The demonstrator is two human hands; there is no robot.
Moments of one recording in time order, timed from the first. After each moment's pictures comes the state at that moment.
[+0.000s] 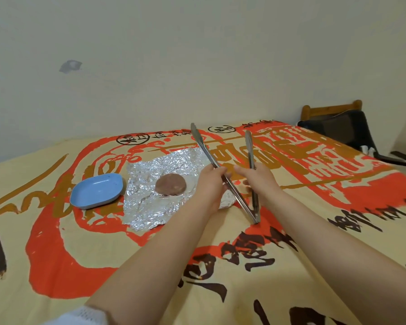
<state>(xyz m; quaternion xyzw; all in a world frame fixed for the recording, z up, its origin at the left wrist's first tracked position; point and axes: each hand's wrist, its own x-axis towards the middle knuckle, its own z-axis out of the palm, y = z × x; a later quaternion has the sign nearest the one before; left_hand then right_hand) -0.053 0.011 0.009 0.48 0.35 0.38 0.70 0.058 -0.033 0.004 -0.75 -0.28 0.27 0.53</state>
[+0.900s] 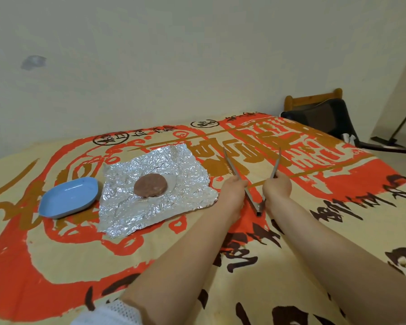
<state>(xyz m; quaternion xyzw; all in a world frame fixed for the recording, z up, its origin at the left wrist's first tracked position) 0.019 -0.028 -0.026 0.54 0.36 0.26 0.71 0.132 -0.049 -0.055 -0.80 -0.09 0.13 0.57</state>
